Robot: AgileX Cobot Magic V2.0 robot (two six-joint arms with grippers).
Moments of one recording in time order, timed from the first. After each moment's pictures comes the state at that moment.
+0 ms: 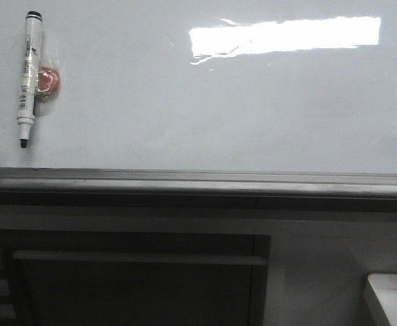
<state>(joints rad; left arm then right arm) -0.39 0.80 -0.32 0.00 -0.20 -0.10 -0.07 0.40 -0.27 0.19 0.33 0.07</state>
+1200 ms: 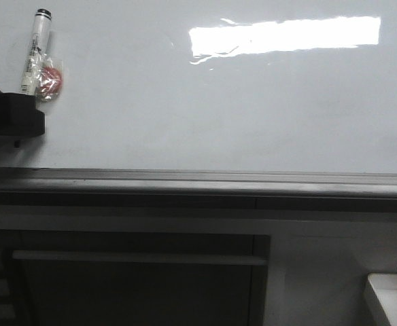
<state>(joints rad) -0.55 1.30 -0.33 -0.18 -0.58 -0.11 -0.07 0.40 -0.27 0.20 0.33 0.07</state>
